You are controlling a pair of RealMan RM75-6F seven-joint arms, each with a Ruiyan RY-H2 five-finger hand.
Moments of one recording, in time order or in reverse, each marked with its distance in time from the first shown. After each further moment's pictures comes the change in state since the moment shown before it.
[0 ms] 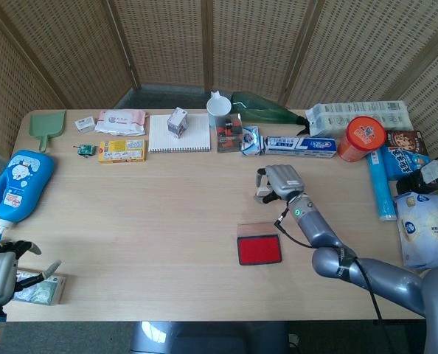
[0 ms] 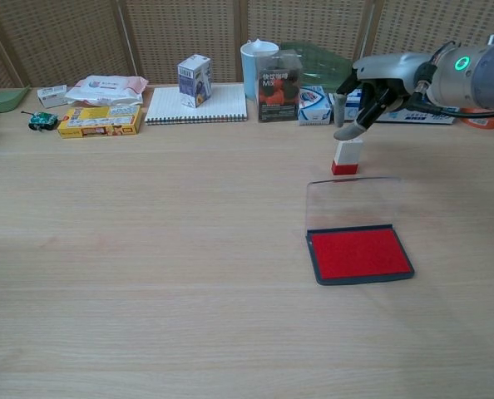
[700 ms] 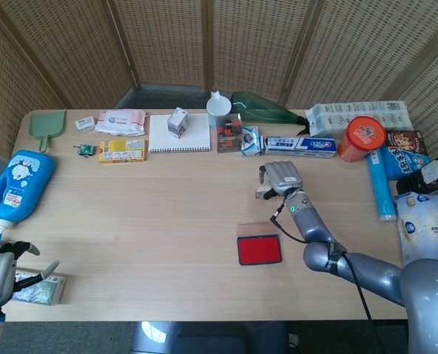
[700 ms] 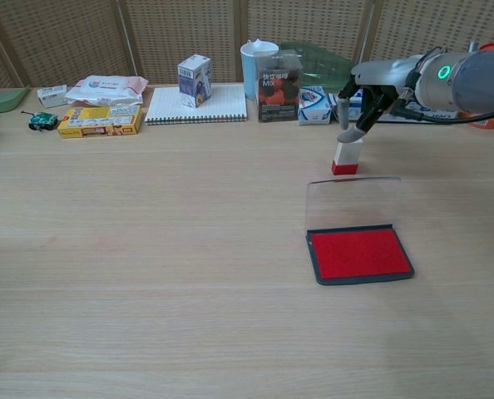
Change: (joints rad) left arm -0.004 -0.004 0.003 0.020 -0.010 -0.005 -0.018; right arm 0.064 -0.062 -0.056 0.101 0.096 0.035 -0.102
